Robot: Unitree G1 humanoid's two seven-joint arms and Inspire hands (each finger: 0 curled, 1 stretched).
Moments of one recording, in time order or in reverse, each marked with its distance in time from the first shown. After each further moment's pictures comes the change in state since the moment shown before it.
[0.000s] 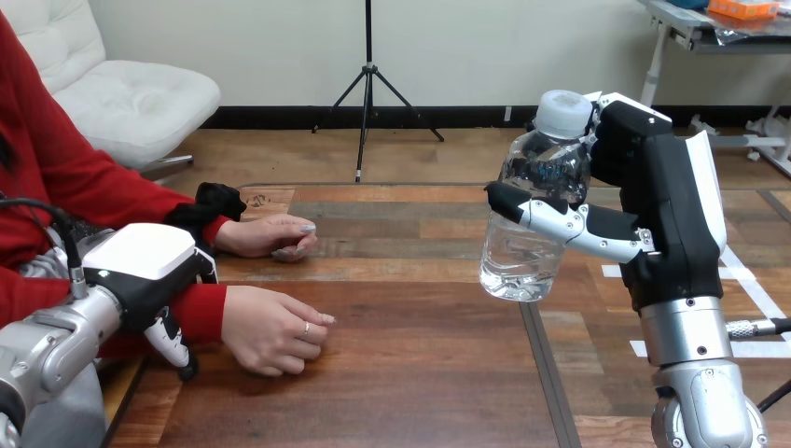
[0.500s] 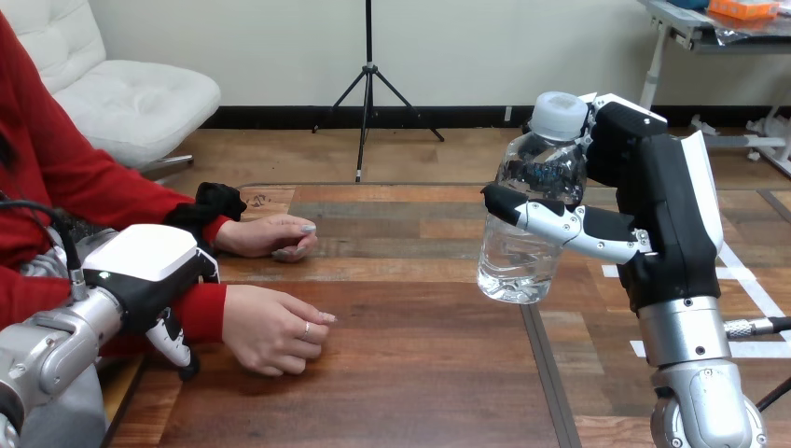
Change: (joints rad) left arm 0.000 0.000 0.000 0.007 -0.006 -0.039 0.013; right arm -0.002 0.000 0.002 0.001 -0.003 0.000 0.010
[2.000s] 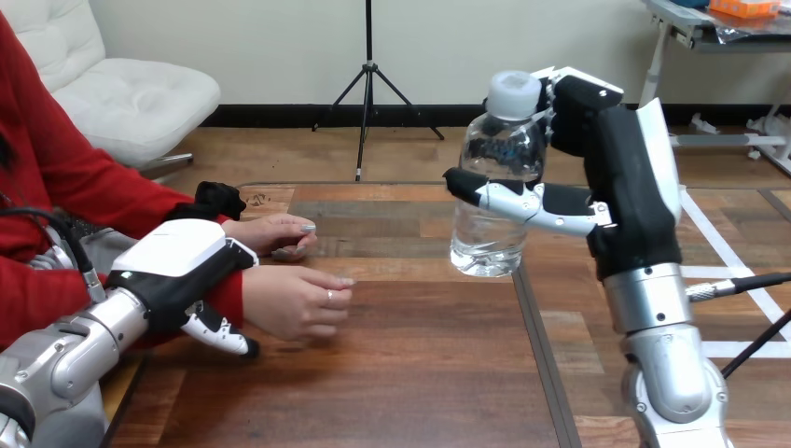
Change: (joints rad) left arm 0.014 -0.030 0.030 0.011 -0.124 -0.212 0.013; right arm -0.129 0.014 0.041 0.150 -0.091 -0.066 -0.025
